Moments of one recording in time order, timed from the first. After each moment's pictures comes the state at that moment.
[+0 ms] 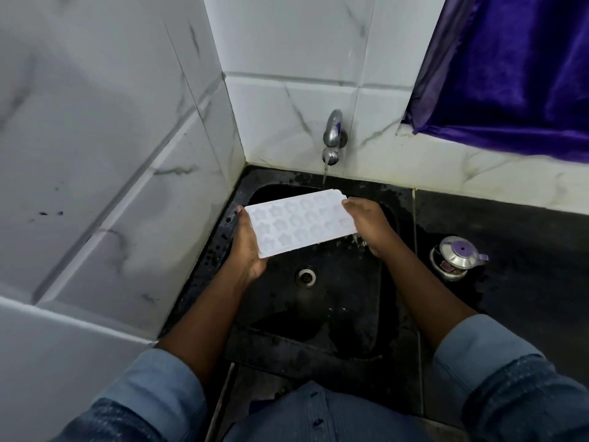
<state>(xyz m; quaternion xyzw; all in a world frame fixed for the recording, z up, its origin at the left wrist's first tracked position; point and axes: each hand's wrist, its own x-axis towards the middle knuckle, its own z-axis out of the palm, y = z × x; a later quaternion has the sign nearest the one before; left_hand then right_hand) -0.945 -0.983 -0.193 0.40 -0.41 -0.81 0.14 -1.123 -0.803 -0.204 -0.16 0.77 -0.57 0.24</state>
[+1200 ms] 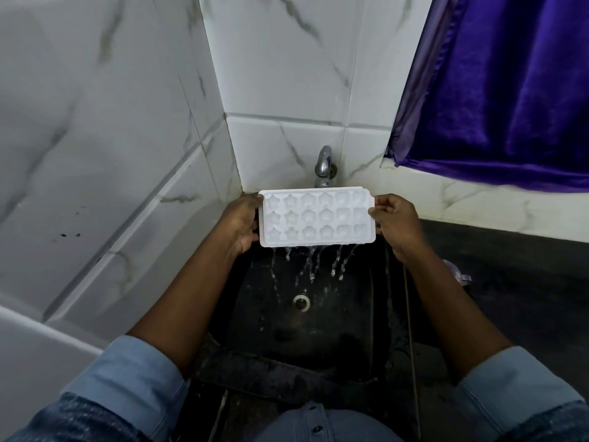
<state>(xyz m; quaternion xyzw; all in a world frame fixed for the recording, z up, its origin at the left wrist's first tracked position) -0.976 -1.020 -0.104 0.38 -0.54 -0.74 0.12 -1.138 -0.759 -0.125 -0.11 0.78 -0.61 0.12</state>
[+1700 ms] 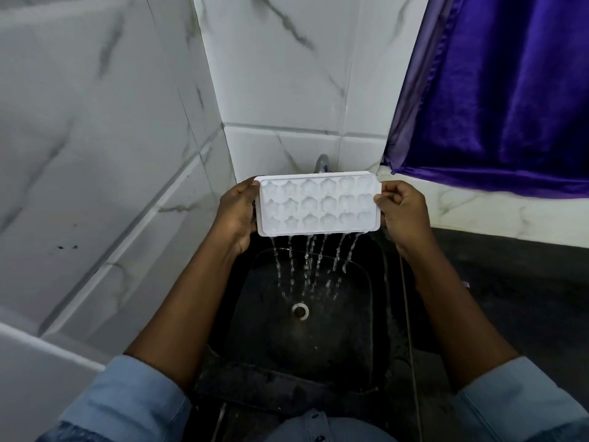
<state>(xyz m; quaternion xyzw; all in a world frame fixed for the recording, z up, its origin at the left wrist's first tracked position) -0.972 -1.004 -0.064 0.30 -0.56 -0.73 0.23 -1.133 -0.758 -0.085 -0.13 0.74 -0.65 0.06</state>
